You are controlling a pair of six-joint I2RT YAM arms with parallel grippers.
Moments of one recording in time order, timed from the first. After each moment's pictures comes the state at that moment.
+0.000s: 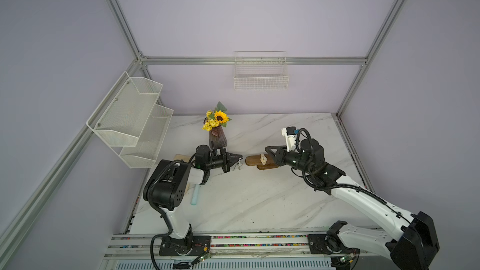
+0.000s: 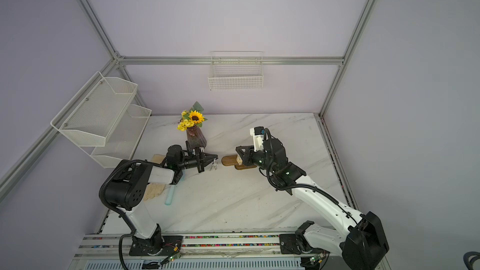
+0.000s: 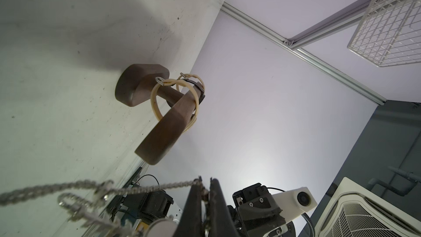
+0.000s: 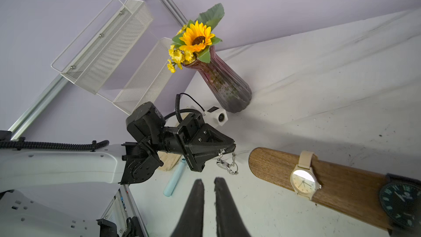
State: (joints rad) left arm -0.22 1.82 0.65 0.92 1.00 -1.80; right arm 0.59 1.16 0.86 0.01 -0.25 0.59
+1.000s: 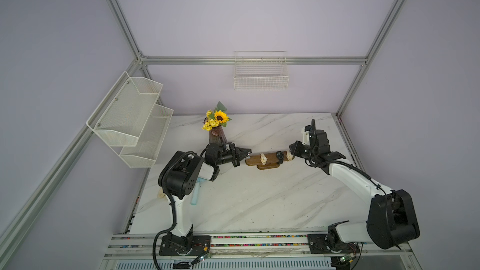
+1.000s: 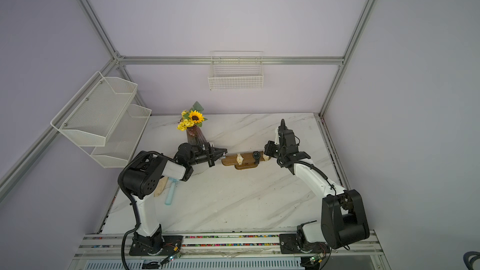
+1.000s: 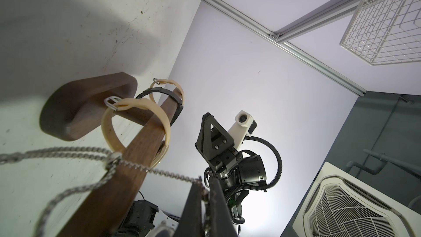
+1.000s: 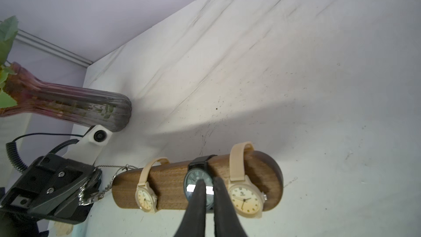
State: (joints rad) left arm -0.31 1.98 0.78 1.17 0.91 -1.98; right arm 0.22 1.39 0.91 -0.18 -0.18 0.54
